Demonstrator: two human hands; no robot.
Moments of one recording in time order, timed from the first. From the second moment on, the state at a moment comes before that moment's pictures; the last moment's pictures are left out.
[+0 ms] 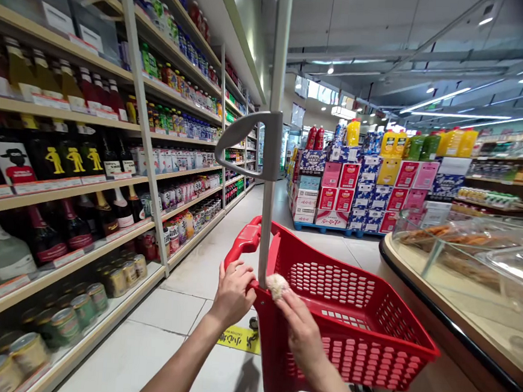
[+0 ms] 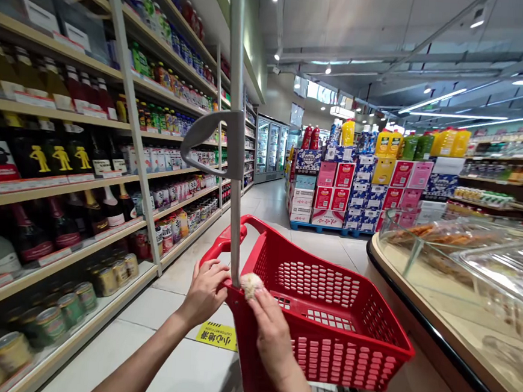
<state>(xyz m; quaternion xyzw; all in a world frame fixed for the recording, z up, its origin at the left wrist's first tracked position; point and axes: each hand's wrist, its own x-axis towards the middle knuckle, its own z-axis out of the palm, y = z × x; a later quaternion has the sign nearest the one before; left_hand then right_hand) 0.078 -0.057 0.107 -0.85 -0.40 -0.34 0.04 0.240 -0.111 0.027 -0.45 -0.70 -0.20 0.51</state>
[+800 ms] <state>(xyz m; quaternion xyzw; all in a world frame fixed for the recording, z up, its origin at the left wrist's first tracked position) 0.073 -0.053 0.100 -0.87 -0.36 -0.33 0.04 0.250 -0.098 0.102 -0.35 -0.80 -0.30 0.38</state>
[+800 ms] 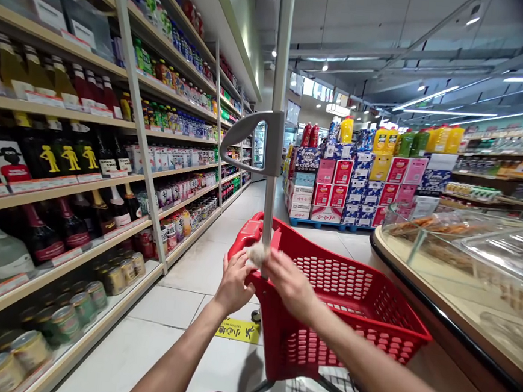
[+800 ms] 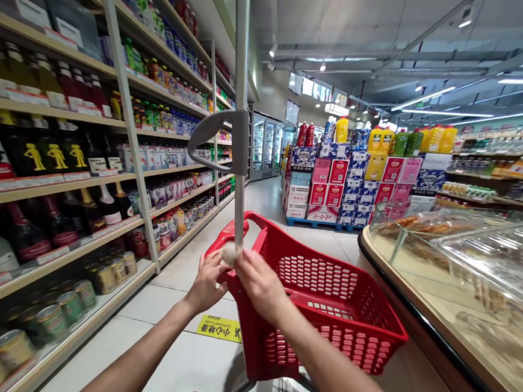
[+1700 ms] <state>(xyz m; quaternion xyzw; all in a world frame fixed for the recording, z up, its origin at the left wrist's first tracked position) 0.151 -0.094 0.065 -0.92 -0.25 -0.27 0.13 0.317 -0.171 -0.060 -0.59 -0.65 -0.28 0.39</state>
